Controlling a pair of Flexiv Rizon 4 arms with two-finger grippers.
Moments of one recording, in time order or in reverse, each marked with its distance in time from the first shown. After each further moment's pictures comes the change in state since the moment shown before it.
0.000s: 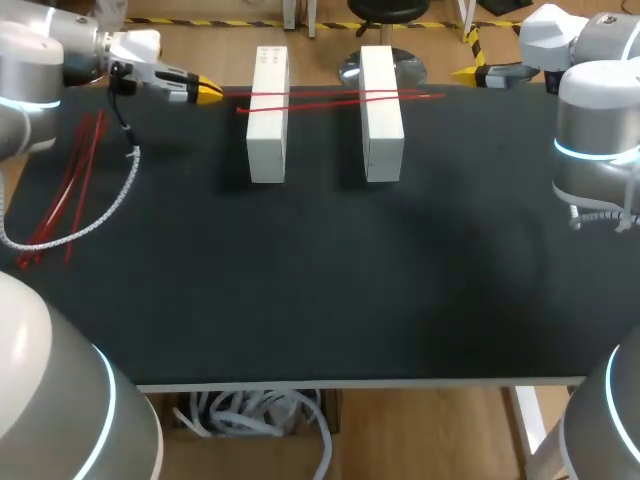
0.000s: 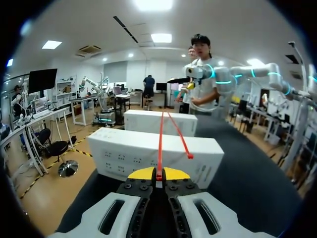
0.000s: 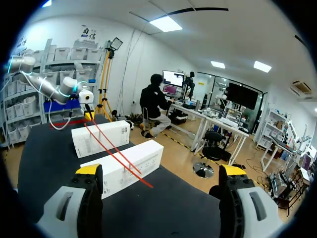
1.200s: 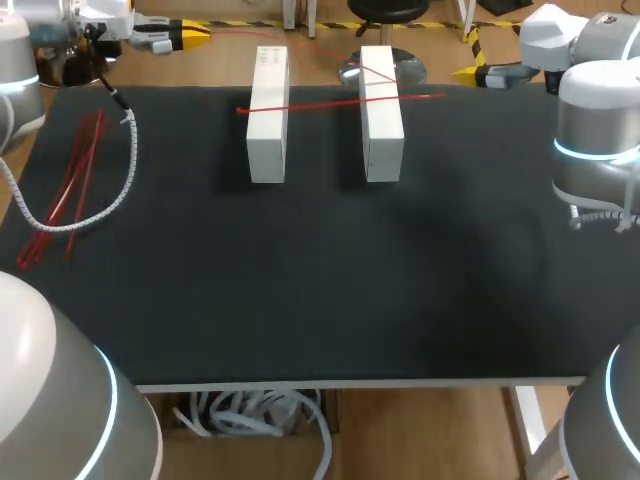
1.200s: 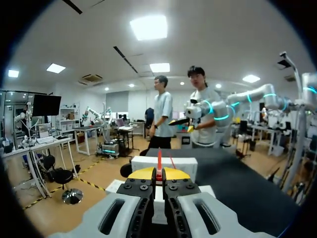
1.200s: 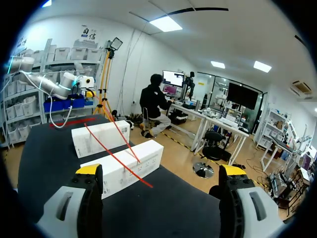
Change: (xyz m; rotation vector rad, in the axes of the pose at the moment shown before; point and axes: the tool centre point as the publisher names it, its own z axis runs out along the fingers) left arm -0.004 -0.114 -0.043 0.286 -0.024 0.054; right arm 0.000 0.000 0.000 0.000 0.000 0.000
